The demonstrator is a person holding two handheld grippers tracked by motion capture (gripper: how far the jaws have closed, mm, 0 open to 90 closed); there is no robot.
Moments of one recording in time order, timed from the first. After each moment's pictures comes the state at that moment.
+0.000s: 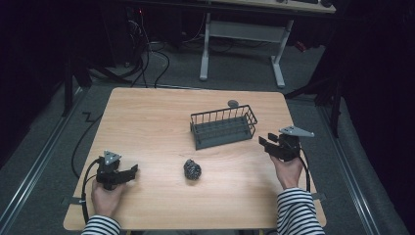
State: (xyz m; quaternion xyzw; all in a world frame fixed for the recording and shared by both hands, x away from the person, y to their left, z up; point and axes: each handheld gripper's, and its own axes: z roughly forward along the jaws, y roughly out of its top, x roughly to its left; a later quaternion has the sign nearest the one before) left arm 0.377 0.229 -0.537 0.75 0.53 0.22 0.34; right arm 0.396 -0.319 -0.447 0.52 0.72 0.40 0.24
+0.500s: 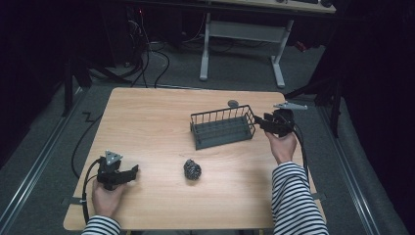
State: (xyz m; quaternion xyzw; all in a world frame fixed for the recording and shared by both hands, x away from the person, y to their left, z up) left arm 0.377 0.227 -0.538 0.75 0.52 0.22 0.33; right arm 0.465 -0.310 -0.417 0.53 0.72 0.39 0.23
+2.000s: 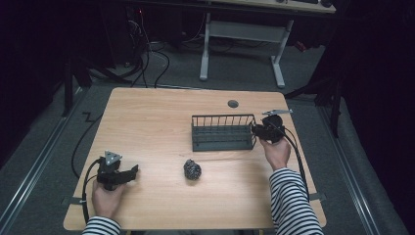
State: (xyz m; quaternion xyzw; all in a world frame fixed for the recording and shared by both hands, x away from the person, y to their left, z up) left arm 0.376 0.227 -0.538 0.75 0.53 0.22 0.34; right arm 0.463 -0.294 -0.447 0.54 0.75 0.32 0.21
